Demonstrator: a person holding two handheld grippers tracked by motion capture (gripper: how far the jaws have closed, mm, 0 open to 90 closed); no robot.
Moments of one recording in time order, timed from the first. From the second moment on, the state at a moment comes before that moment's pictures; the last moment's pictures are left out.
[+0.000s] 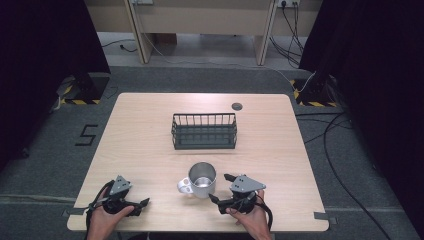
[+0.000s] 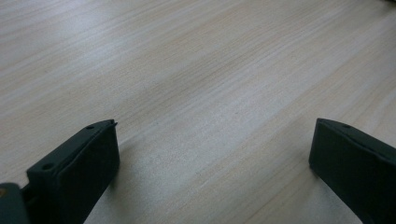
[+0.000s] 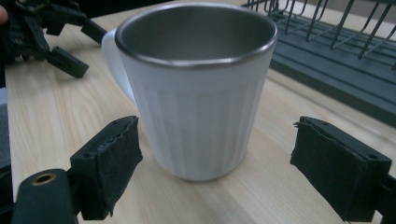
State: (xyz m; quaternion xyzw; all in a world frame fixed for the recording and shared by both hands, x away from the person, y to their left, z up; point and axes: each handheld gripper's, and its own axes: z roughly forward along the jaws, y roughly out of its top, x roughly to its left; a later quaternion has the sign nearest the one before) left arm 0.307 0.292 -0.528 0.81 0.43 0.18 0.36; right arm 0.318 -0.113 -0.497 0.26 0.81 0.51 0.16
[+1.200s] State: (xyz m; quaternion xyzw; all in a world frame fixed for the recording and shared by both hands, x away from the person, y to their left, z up) left arm 0.307 0.292 -0.528 0.81 0.43 0.18 0.36; right arm 0.328 -0.086 -0.486 0.25 0.75 0.58 0.17
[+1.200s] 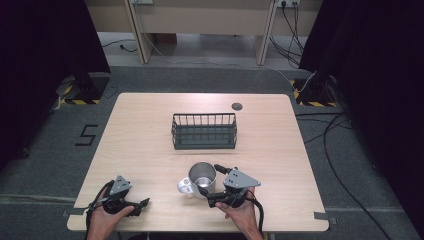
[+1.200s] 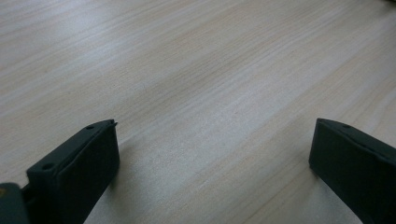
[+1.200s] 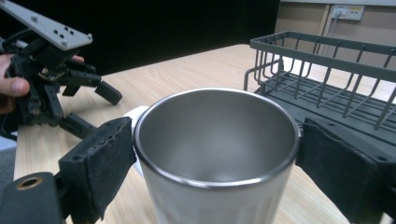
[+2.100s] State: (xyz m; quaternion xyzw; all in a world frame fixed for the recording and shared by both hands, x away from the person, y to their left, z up) left arm 0.306 0.292 -0.528 0.81 0.43 0.18 0.36; right arm 0.347 -0.059 -0.493 0.26 0.73 0.61 0.16
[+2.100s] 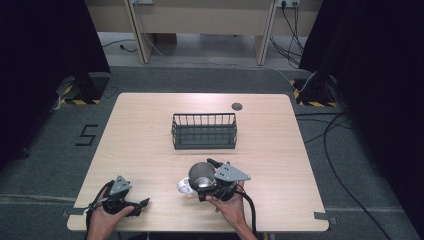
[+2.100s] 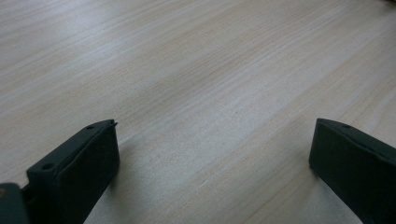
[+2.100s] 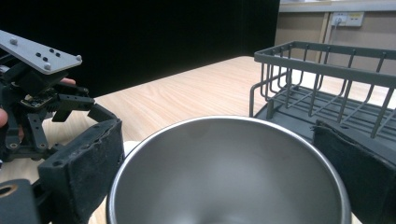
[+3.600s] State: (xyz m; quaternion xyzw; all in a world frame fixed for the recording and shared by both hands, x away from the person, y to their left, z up) left arm 0.306 0.292 -0.528 0.81 0.43 0.18 0.36; right arm 0.357 -0.060 -0.483 0.27 0.73 0.61 0.19
